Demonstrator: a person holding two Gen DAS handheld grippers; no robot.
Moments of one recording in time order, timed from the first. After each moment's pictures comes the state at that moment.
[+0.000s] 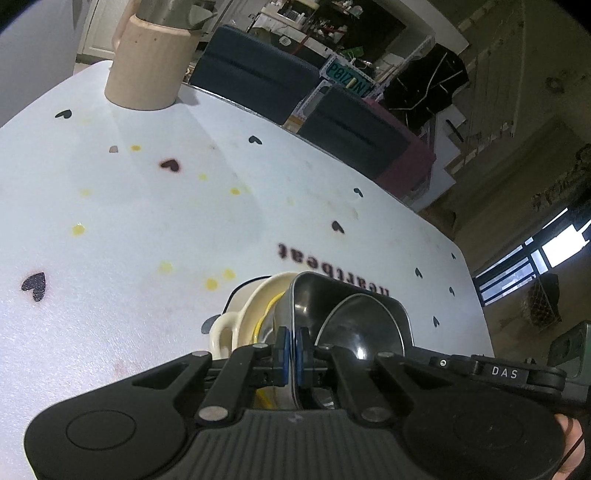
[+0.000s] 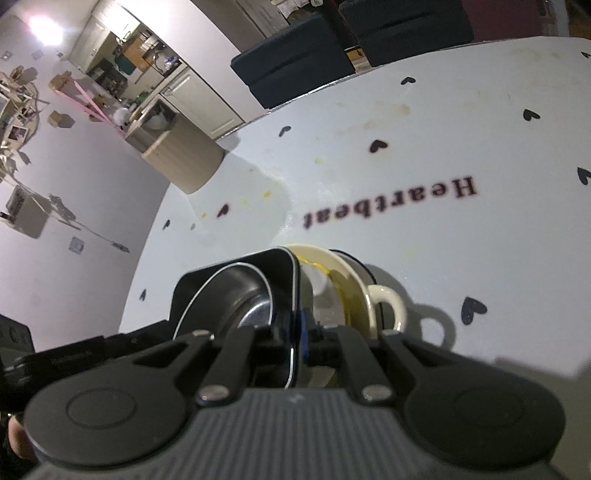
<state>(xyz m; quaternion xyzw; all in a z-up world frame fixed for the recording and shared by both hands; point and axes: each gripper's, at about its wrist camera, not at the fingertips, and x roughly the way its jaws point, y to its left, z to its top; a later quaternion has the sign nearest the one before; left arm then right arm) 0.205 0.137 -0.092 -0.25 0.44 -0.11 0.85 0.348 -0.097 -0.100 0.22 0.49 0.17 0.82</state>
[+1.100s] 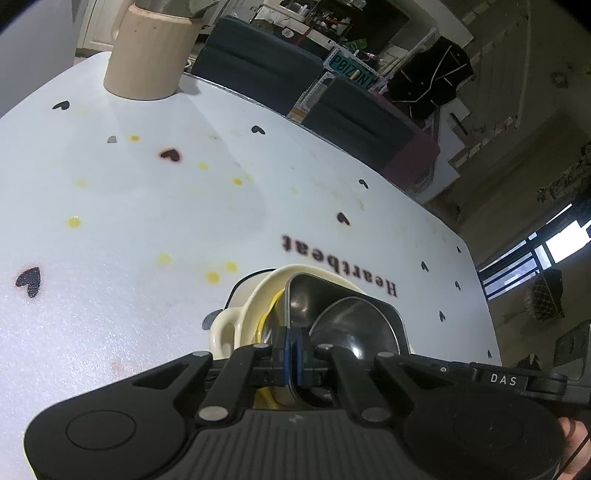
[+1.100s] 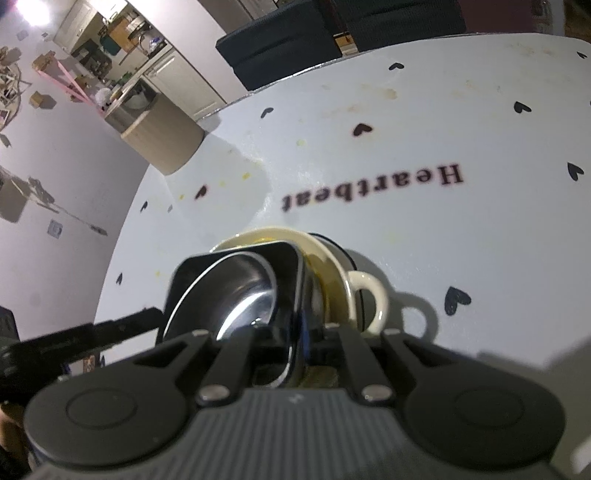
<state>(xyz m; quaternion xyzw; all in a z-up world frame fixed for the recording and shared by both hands) 0.210 0.133 -0.100 -0.25 0.45 -0.11 0.85 0.354 -0.094 -0.107 0.19 0.52 0.15 0.82</state>
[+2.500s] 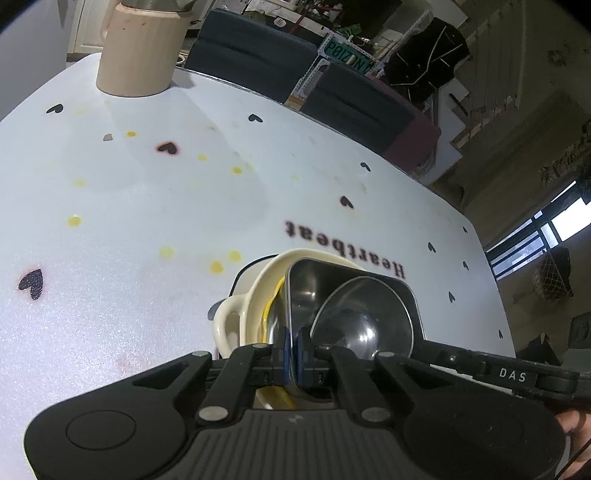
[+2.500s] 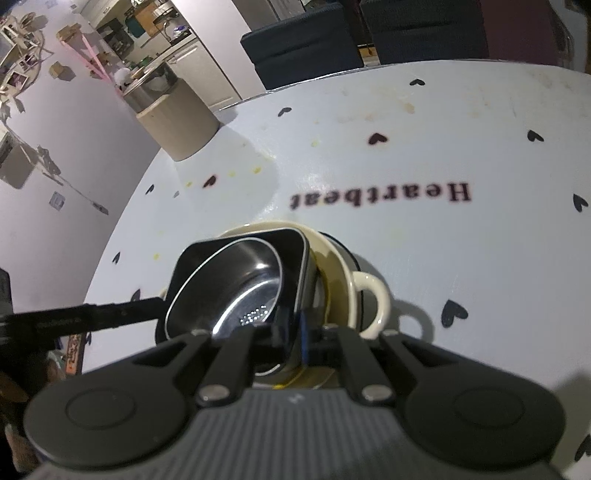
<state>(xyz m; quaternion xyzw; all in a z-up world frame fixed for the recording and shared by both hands) 0.212 0.127 -0.105 -0.22 0.47 -0.12 0.85 0.347 -0.083 -0.107 0.14 0.51 0.17 0.83</state>
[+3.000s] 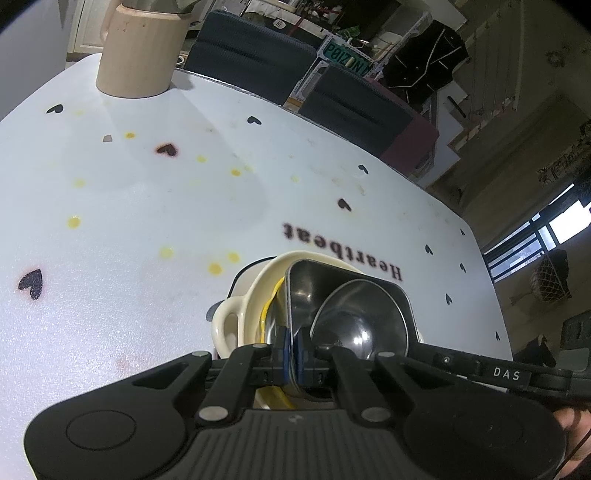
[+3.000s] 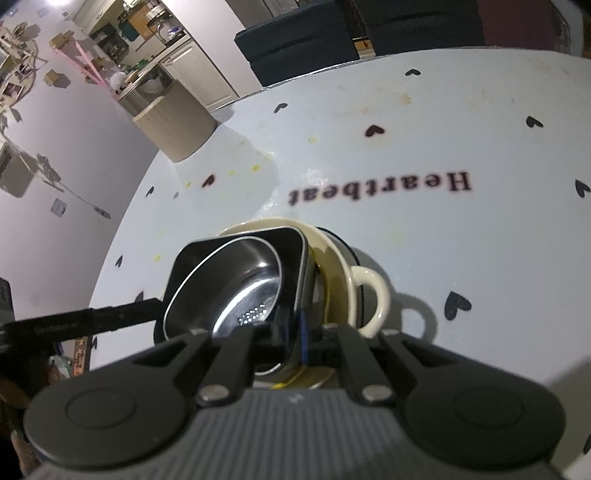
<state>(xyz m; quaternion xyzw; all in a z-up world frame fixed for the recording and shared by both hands) 0.210 0.129 -0.104 -0.22 0.47 -0.12 0.85 0.348 -0.089 -0.111 0.16 0.52 0.17 0.82</state>
